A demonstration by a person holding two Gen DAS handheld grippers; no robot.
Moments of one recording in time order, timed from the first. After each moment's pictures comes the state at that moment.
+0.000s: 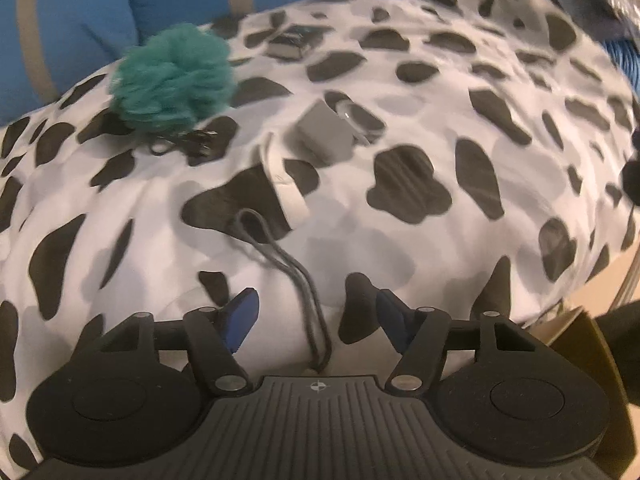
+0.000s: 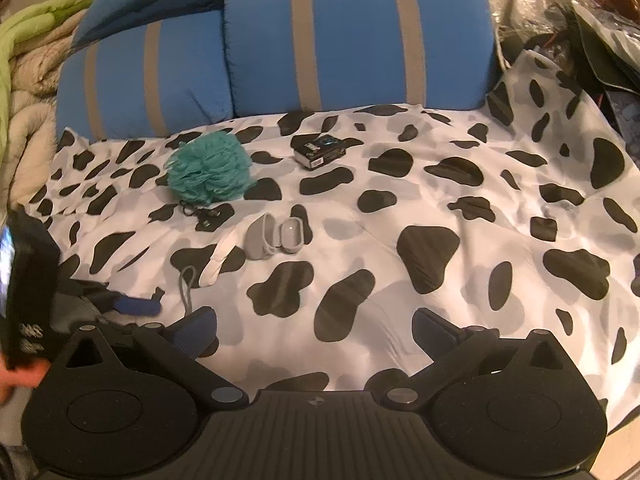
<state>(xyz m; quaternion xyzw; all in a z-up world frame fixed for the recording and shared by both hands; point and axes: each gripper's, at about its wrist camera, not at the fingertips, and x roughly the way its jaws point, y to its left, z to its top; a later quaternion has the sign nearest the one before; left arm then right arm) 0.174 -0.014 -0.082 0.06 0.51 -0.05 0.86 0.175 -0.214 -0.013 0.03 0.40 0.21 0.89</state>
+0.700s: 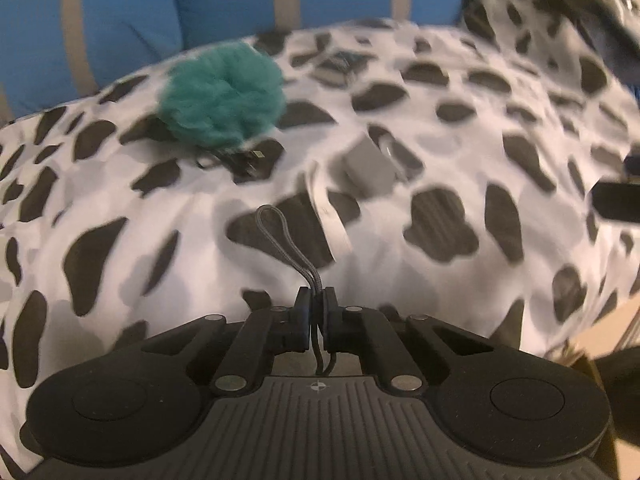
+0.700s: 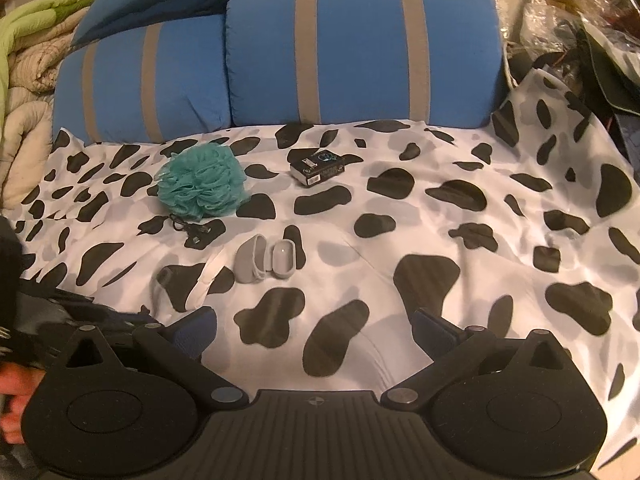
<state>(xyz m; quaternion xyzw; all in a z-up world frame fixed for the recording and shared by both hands) 0.175 0.007 -0.052 0.02 0.48 0.01 0.88 0.203 -0.202 -0.014 0.01 0.39 0.21 0.90</state>
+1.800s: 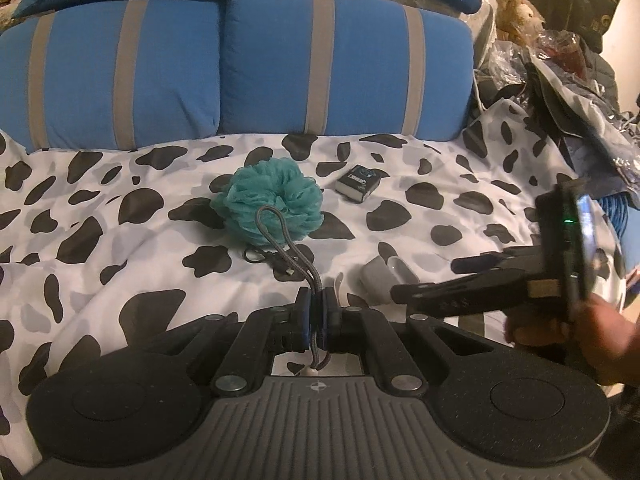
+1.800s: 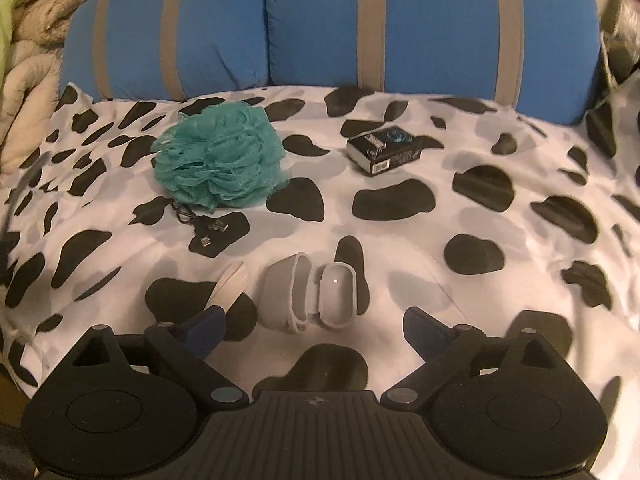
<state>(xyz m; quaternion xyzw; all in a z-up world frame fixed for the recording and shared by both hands) 0.151 0.053 0.024 -0.04 0.37 -0.01 0.93 0.297 -0.113 -0.072 -0.02 0.42 0.27 0.86</state>
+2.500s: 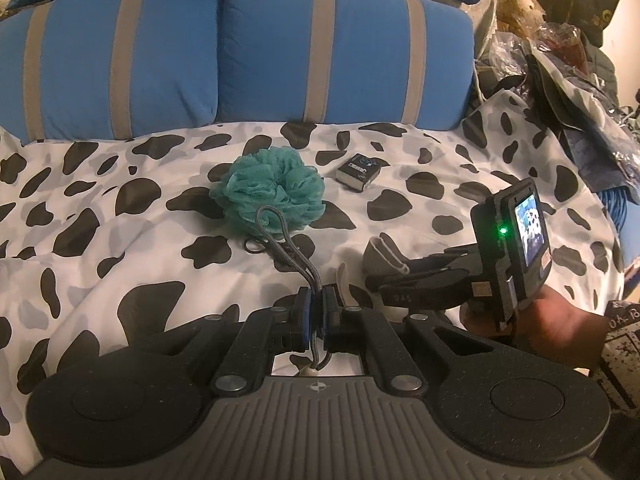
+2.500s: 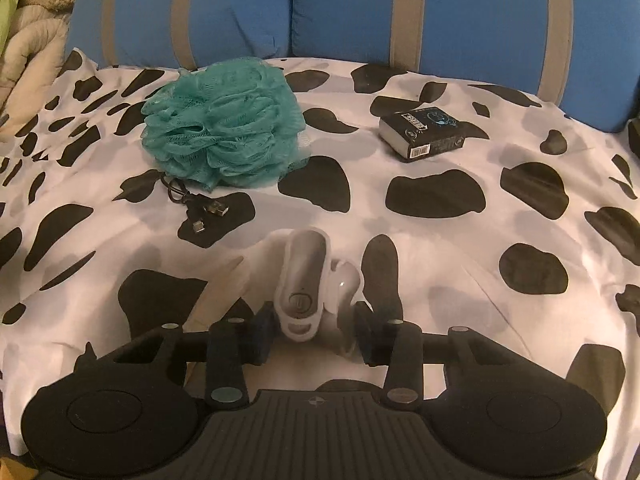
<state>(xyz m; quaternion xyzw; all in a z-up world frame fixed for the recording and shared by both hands) 0.156 0.057 0.020 -0.04 0.39 -0.01 0.92 0.318 -0.078 -0.107 -0.06 0.43 0.30 0.85</state>
